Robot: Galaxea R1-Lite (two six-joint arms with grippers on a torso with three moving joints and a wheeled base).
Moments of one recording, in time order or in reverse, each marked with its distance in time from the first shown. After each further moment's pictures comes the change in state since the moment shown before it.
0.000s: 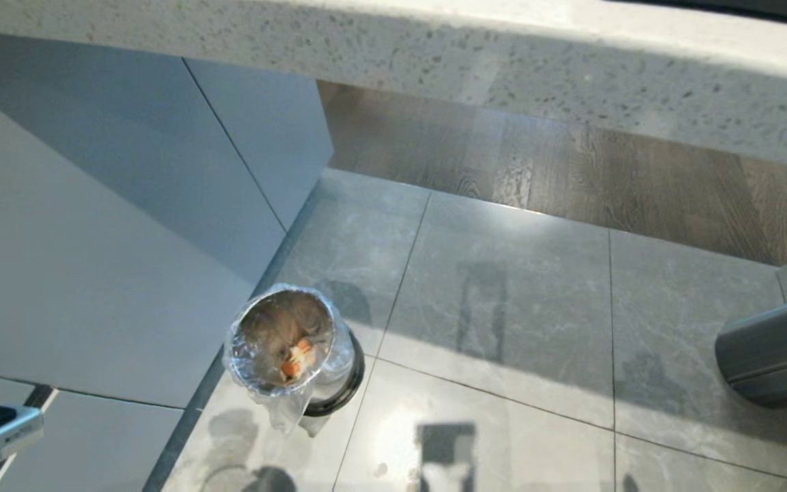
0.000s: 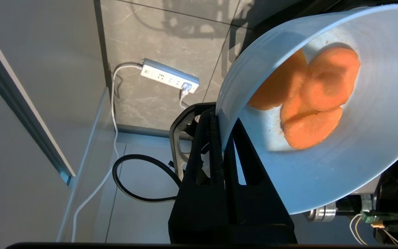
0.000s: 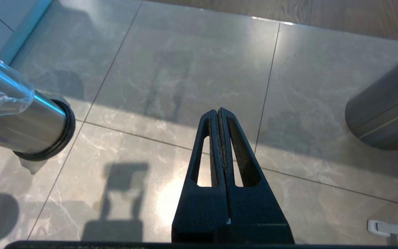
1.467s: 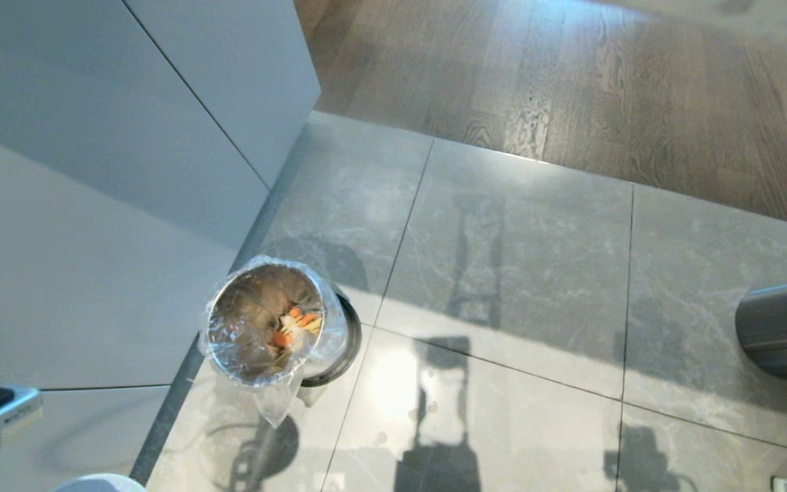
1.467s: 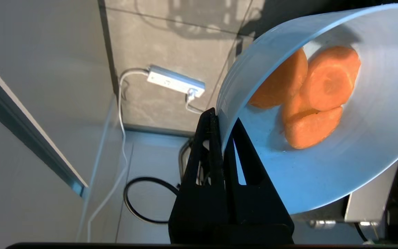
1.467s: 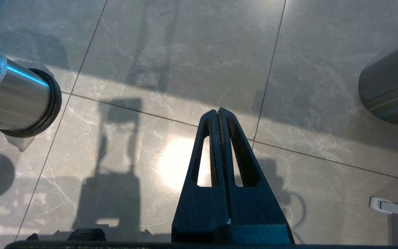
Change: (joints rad) left arm -0.001 -0.010 -0.005 -0.081 0.002 0.000; right arm 0.000 0.000 0.000 0.000 0.000 0.000
